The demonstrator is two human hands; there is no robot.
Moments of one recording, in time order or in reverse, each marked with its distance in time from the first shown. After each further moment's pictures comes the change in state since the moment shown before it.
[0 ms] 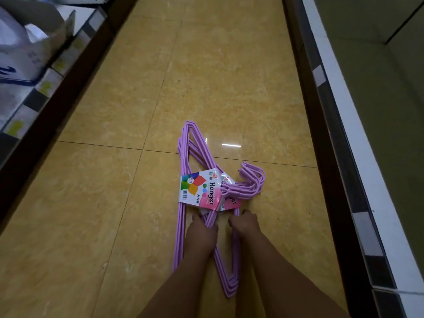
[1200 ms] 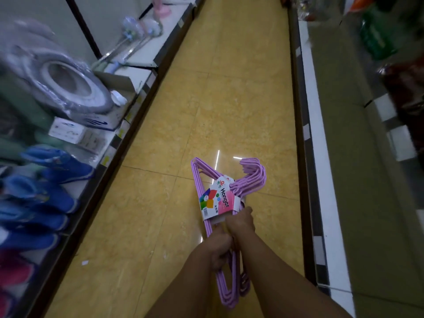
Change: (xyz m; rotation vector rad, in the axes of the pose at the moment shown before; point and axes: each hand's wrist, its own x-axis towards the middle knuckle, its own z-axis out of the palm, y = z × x) left_hand -0.183 0.149 -0.155 -0.711 -0.446 -0.233; right_hand -0.228 -0.135 -0.095 0.107 0.084 0.008
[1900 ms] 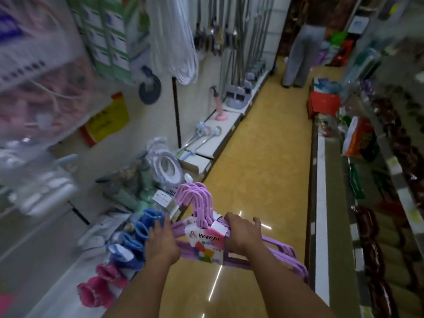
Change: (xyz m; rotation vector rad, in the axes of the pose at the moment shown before) left_hand -0.444 0.211 -0.134 0.922 0.878 0.154; right_hand -0.414 -0.223 -0.160 -0.883 0.005 -0.964
